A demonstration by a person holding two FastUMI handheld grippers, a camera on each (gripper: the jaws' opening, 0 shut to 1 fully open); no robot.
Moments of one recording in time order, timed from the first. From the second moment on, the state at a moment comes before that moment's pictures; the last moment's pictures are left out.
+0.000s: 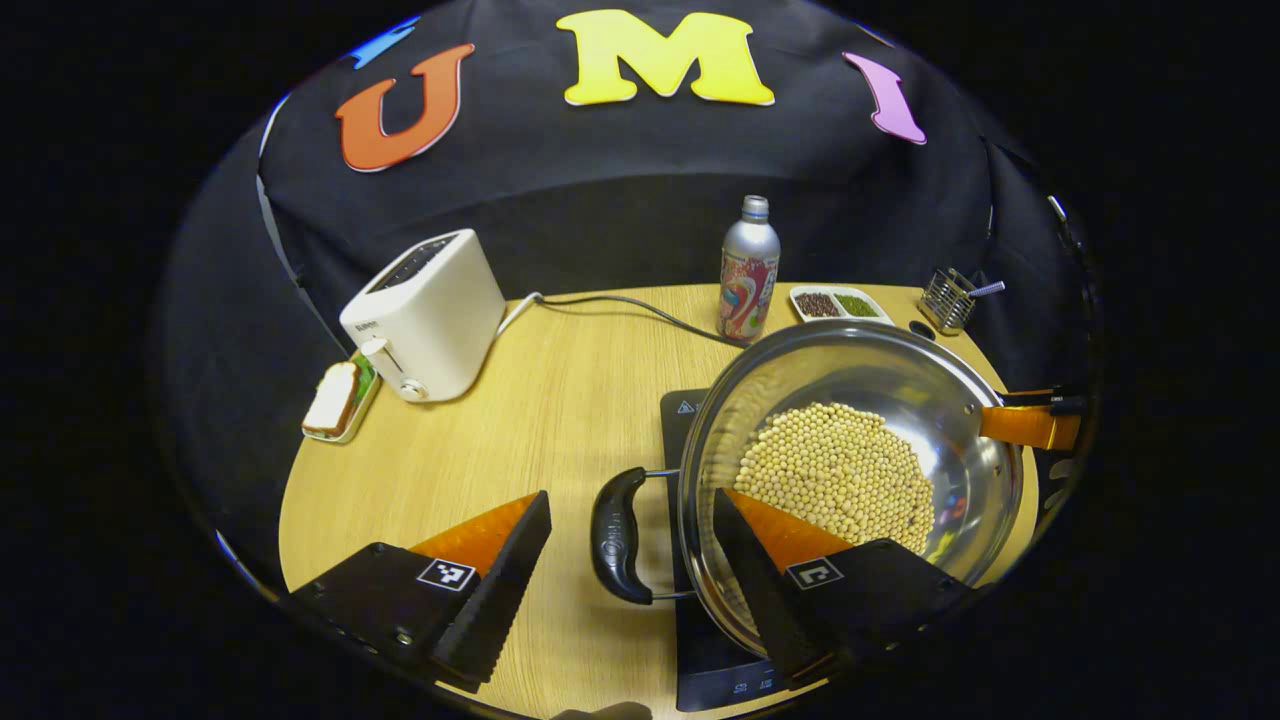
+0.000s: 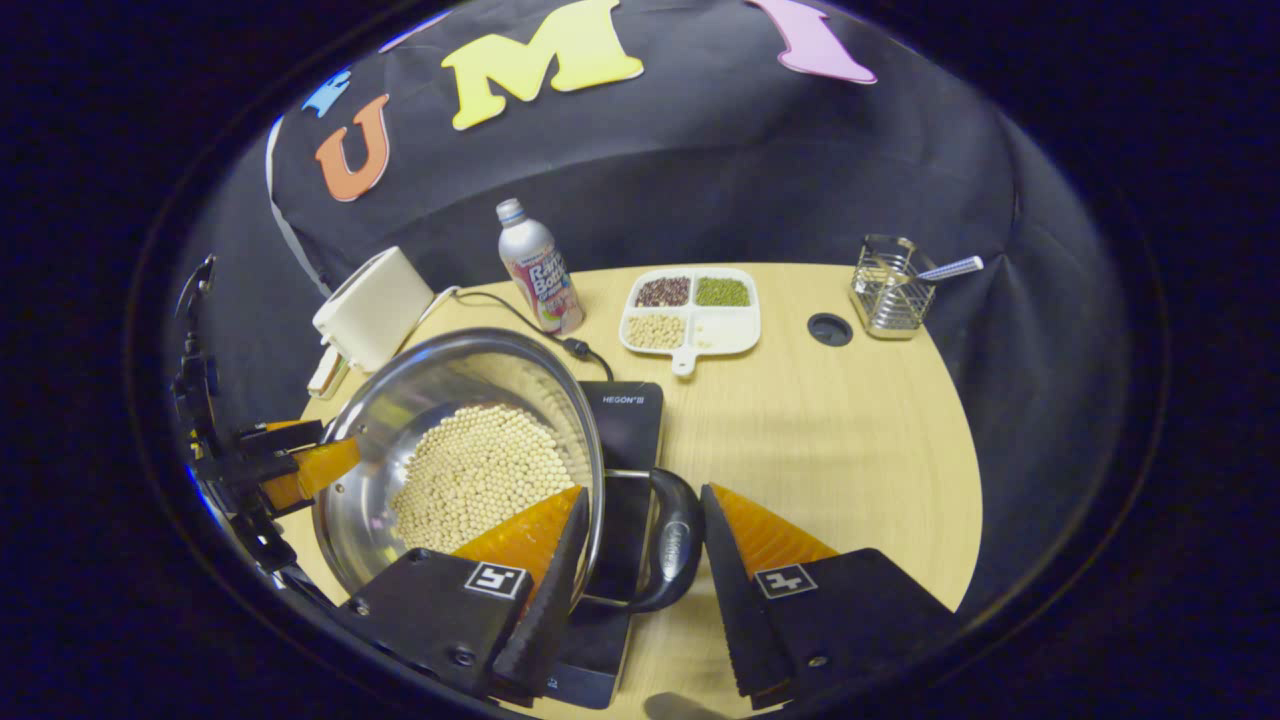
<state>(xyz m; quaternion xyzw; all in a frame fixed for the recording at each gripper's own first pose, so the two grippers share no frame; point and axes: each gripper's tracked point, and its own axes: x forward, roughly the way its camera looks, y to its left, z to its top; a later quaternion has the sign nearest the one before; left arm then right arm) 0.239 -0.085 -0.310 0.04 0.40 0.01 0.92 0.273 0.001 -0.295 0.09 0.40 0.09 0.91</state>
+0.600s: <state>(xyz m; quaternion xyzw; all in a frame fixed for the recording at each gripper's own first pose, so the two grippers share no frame) 0.199 -0.087 -0.262 0.05 0.35 0.04 0.94 0.231 -0.001 -0.261 0.04 0.33 0.11 0.94</state>
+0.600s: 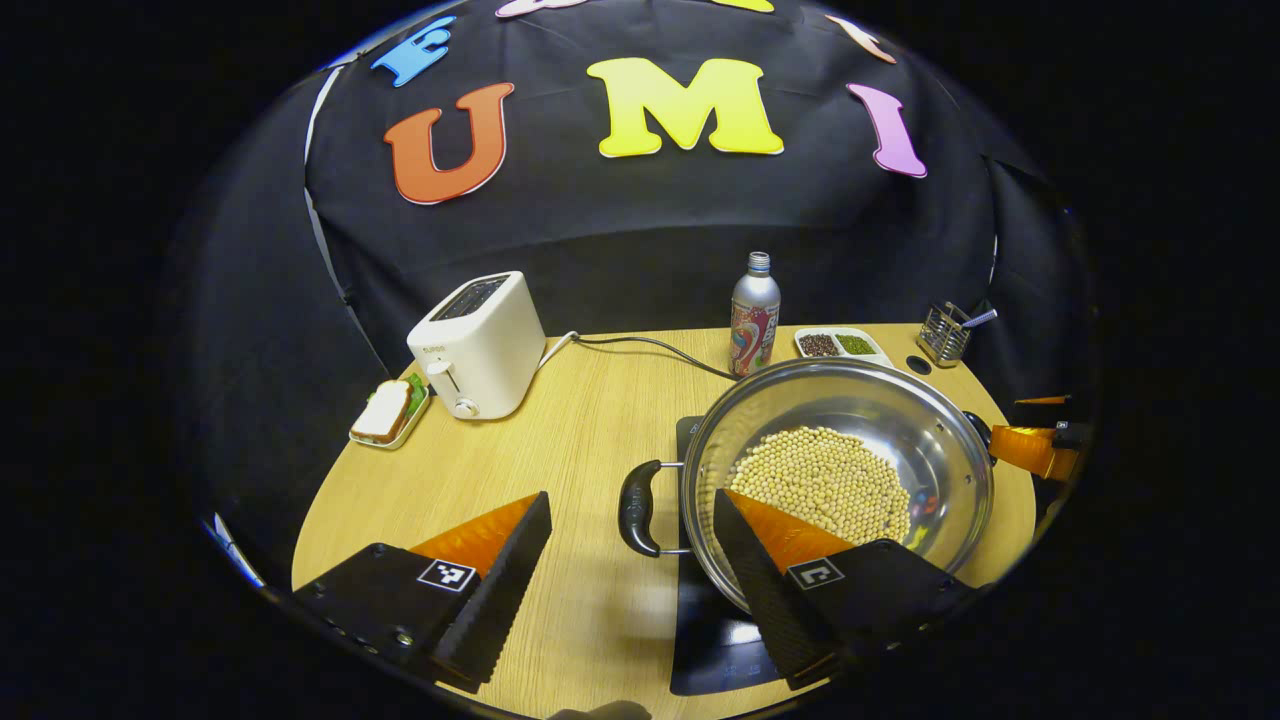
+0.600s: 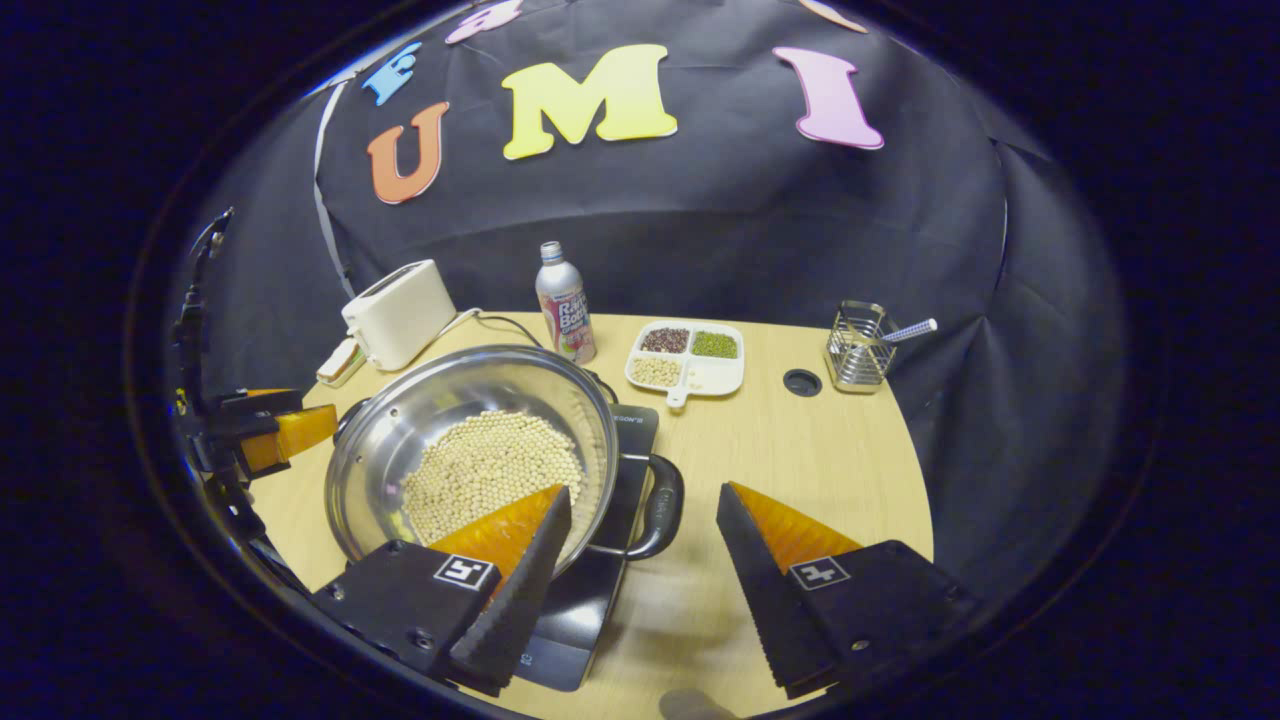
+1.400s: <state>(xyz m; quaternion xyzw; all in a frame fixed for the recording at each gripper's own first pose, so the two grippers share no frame) 0.101 -0.058 -0.133 0.02 0.23 0.01 0.97 0.099 0.038 -0.118 0.00 0.20 0.07 0.98</state>
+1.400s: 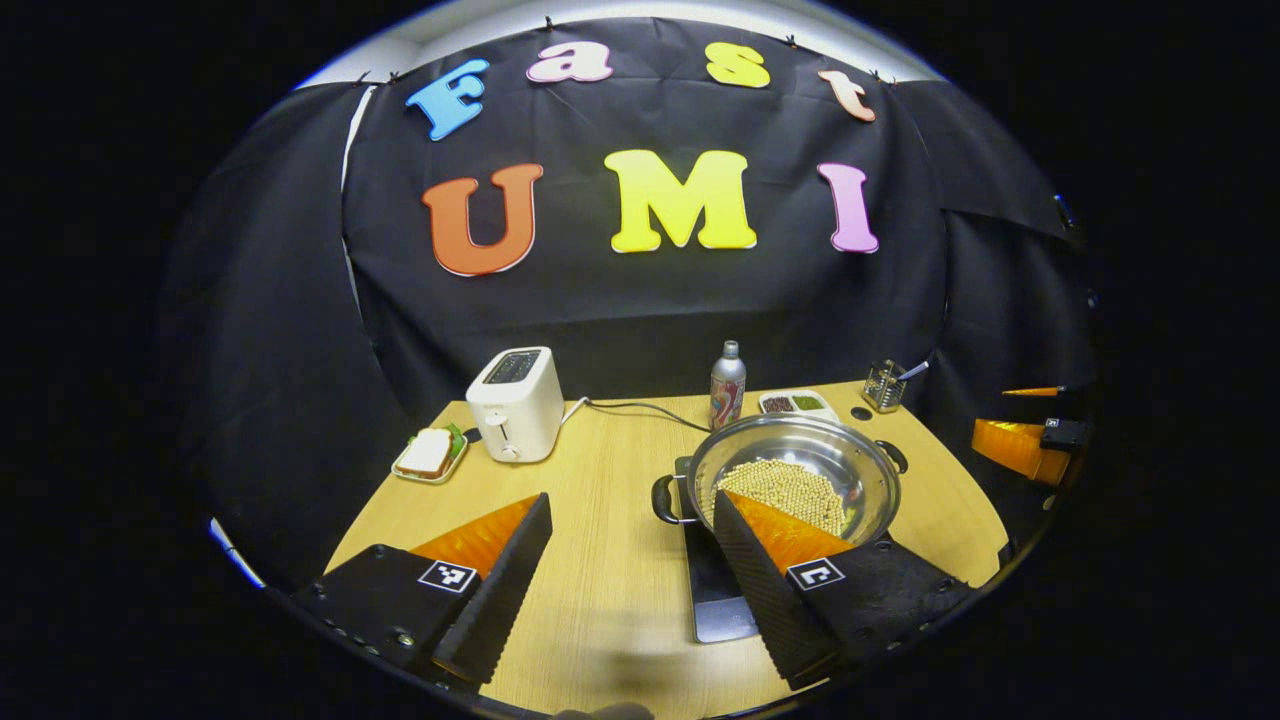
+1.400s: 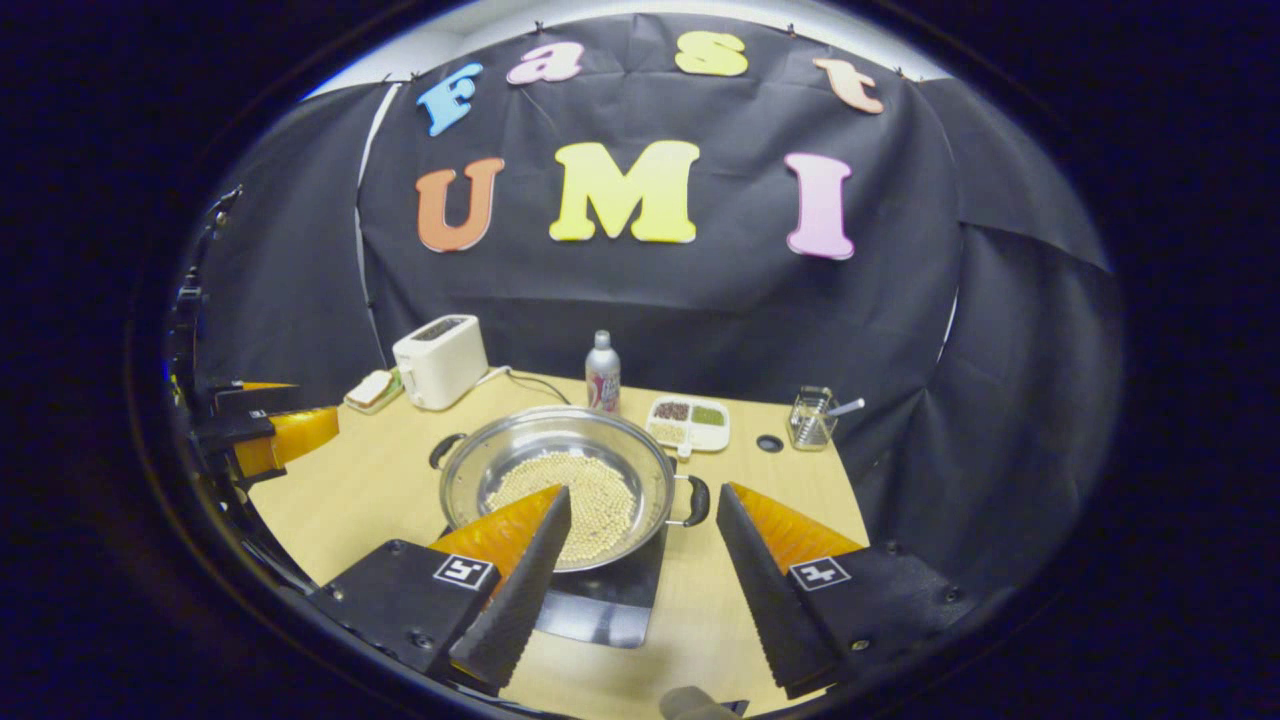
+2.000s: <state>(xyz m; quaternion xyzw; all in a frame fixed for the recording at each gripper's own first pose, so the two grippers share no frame) -0.008 -0.024 0.005 0.02 0.11 0.01 0.99 -0.005 0.024 0.033 0.05 0.04 0.04 1.00</state>
